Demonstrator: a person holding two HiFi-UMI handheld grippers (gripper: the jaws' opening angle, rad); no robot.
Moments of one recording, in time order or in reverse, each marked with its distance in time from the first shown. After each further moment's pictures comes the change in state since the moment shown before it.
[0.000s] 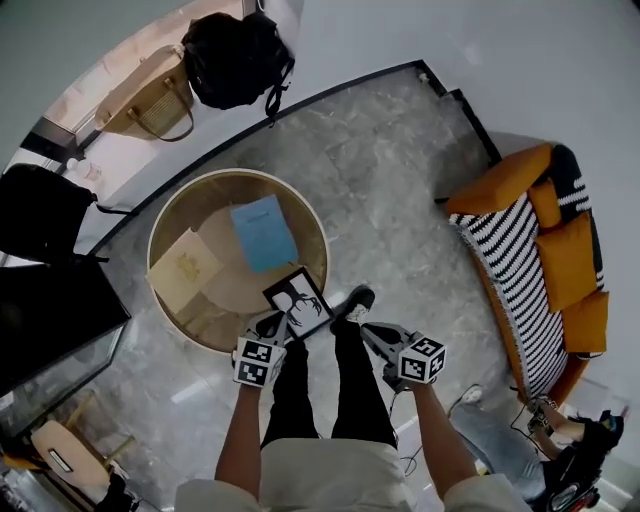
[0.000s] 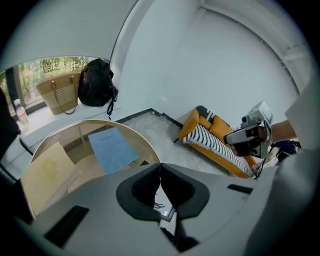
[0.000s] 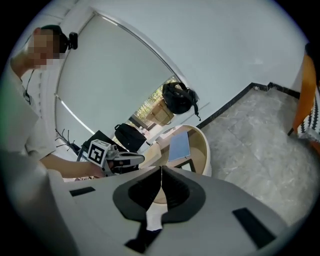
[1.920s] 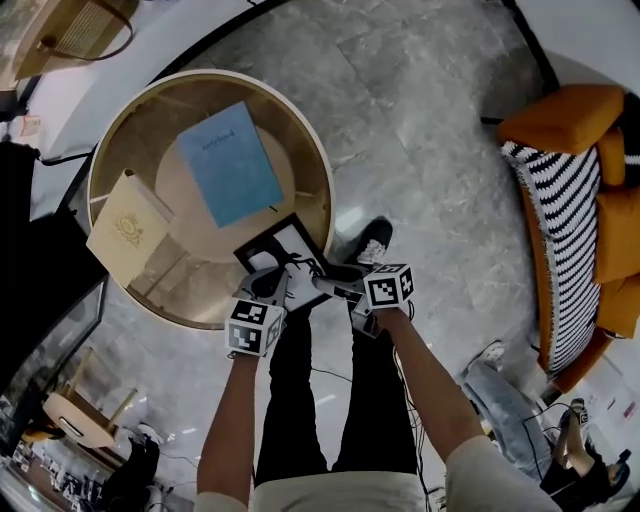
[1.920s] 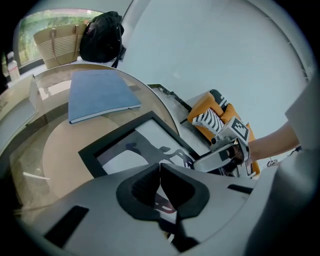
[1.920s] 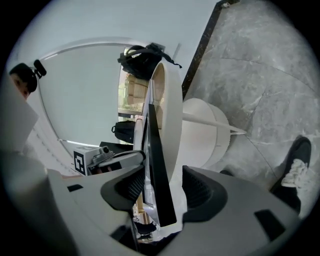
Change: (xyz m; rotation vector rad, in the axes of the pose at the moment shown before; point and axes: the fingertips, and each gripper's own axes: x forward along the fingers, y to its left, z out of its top) left arm 0.191 0.027 -0.131 -0.148 0.187 -0.012; right arm 0.204 -0.163 -0.155 0.450 0.232 0.315
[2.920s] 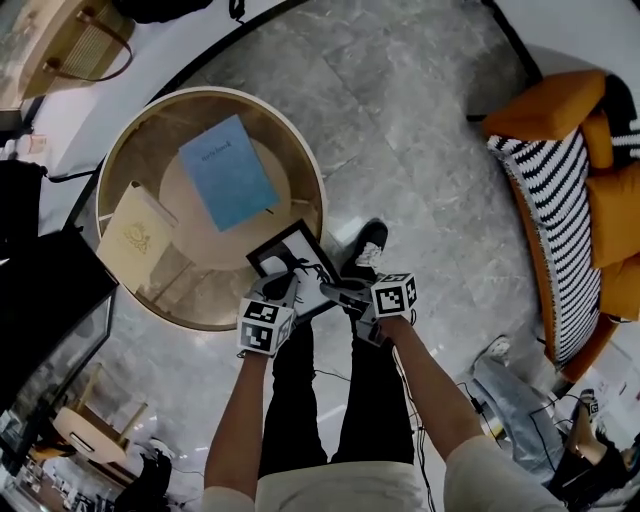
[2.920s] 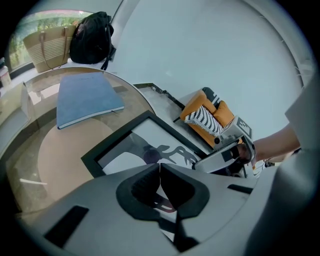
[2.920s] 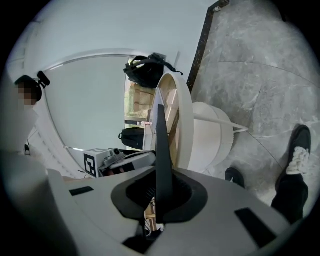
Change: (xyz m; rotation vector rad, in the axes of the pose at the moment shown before) left arm -0.006 -0.032 -0.002 0.051 0.013 -0.051; right arm -0.027 0.035 -0.019 0.042 -0.082 0.058
